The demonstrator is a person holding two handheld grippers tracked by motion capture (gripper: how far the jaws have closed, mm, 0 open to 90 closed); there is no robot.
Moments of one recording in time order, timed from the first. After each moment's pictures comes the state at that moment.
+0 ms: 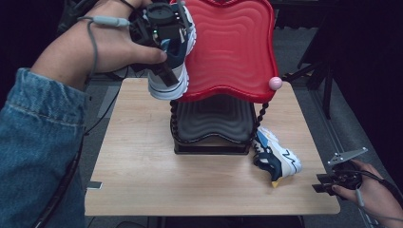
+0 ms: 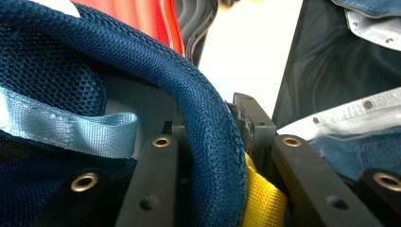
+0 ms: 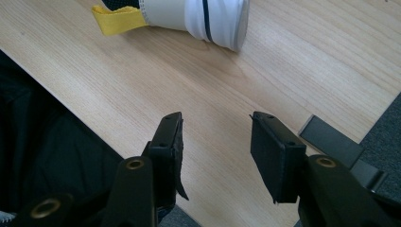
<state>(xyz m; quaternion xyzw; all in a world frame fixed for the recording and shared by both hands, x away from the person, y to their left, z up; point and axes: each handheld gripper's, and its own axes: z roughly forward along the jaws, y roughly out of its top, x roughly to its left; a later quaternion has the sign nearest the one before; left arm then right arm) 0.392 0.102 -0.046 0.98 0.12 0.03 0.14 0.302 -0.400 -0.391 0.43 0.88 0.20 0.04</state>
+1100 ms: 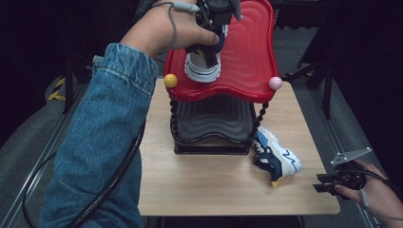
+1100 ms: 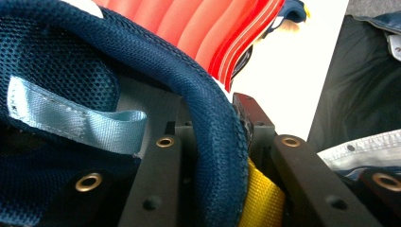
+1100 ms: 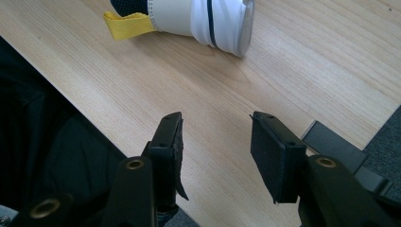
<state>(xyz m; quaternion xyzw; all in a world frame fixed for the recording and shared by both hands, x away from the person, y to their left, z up) 0.456 0.027 -0.058 0.98 0.12 0.06 0.13 0.302 -0.406 -0.390 0.42 0.88 0.22 0.03</state>
